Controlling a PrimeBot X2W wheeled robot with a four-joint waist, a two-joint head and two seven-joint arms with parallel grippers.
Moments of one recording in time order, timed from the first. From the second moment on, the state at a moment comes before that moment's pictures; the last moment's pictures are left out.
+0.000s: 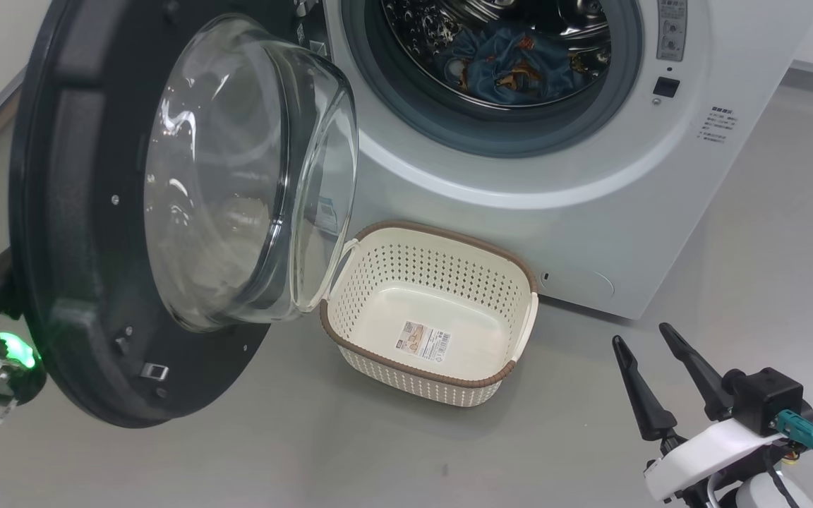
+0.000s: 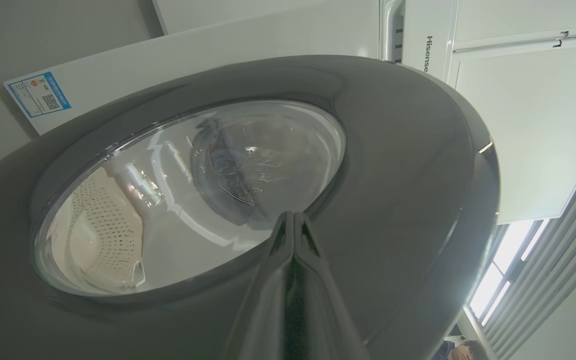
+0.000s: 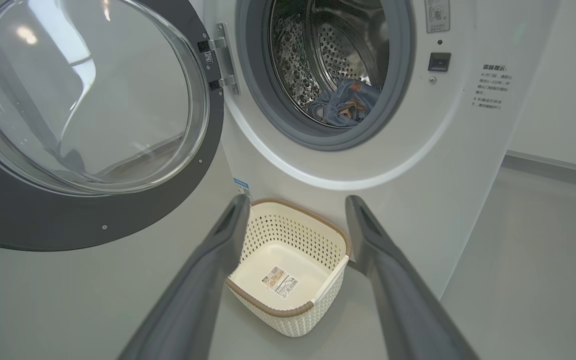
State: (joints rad) left arm -0.55 0.24 0.25 0.45 -1.54 -0.10 0.95; right arm 0.00 -0.26 0.30 0.17 0.40 0.12 -0.26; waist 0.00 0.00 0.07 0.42
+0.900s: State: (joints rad) left arm -0.45 0.03 0.11 0.20 -1.60 -0.11 1.02; right arm 0.01 -0.20 0.33 0.17 0.40 0.12 -0.26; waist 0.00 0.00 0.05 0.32
